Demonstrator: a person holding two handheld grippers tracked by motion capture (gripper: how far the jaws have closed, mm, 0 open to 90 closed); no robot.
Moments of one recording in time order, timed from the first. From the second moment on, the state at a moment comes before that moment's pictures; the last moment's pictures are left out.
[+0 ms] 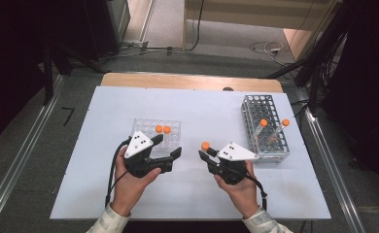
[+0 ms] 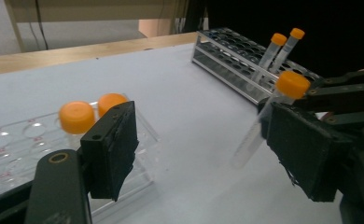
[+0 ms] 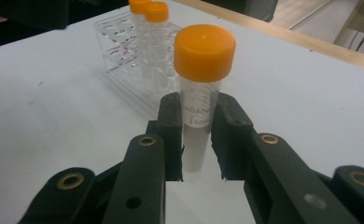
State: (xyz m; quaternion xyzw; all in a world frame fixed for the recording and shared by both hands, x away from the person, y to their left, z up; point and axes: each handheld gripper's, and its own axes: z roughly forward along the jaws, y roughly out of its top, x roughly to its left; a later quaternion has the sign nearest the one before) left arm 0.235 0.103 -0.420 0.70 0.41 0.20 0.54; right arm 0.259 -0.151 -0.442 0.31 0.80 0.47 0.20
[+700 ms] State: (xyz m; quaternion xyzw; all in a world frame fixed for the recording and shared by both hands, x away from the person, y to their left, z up) left arm 0.230 0.088 -0.427 0.73 0.38 0.18 0.54; right arm 0.249 -0.098 -0.448 0.26 0.83 0.48 0.16
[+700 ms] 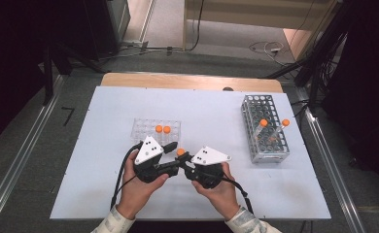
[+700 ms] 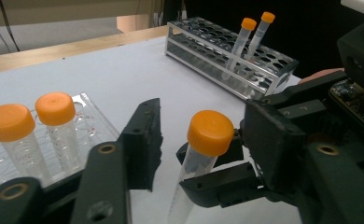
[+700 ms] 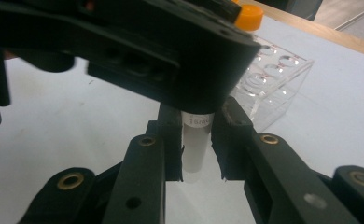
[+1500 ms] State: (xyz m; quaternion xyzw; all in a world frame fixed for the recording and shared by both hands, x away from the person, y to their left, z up) left arm 0.233 0.108 -0.415 0.72 0.39 0.19 0.54; right arm 0.251 -0.101 -0.447 0.26 0.82 0.49 0.14
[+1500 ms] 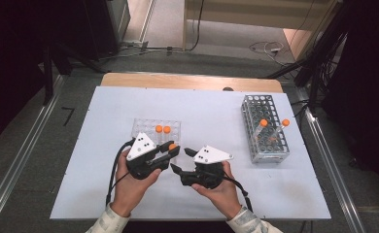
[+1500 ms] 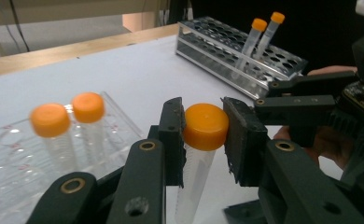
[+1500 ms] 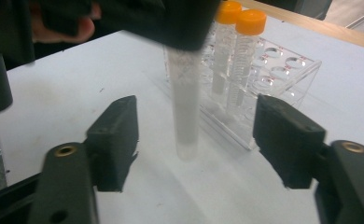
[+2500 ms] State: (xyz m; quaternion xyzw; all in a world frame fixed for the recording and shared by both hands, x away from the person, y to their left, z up) left arm 0.274 0.160 -0.382 0.66 0.45 0.26 0.53; right arm 0.259 -0.123 -0.445 0.28 0.81 0.49 0.15
